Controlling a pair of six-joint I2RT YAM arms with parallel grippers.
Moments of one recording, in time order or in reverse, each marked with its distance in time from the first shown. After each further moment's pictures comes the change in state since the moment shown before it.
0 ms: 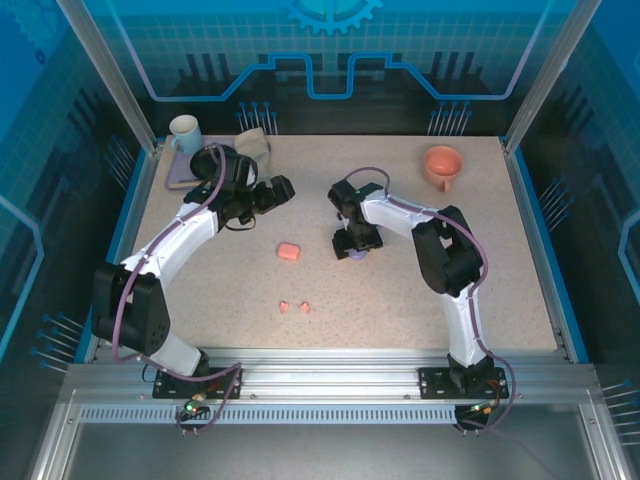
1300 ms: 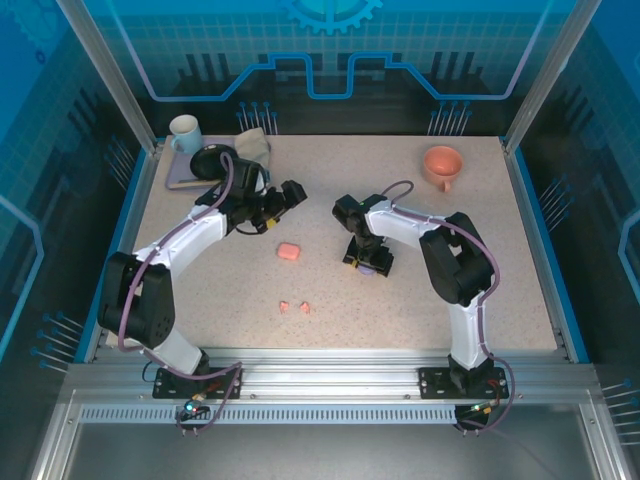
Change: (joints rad) left arm -0.034 0.052 -0.056 0.111 0.164 -0.156; right arm 0.028 -0.114 -0.179 -0.058 0.040 0.764
